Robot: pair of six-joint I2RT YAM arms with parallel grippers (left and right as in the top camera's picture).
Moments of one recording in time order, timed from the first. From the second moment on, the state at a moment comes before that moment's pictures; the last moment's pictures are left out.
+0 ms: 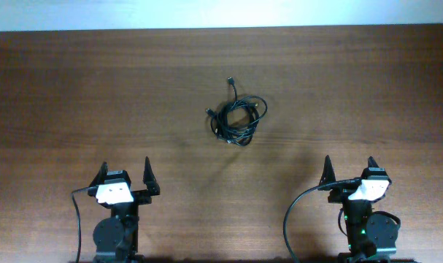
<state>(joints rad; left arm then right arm) -0.03 0.01 0.01 -0.07 -0.14 -0.05 0.01 0.01 0.01 -0.07 0.04 0.05</state>
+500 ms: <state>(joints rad) -0.09 0.01 0.01 -0.07 -0.15 -0.06 0.05 0.01 0.01 -0.07 0.04 0.05</state>
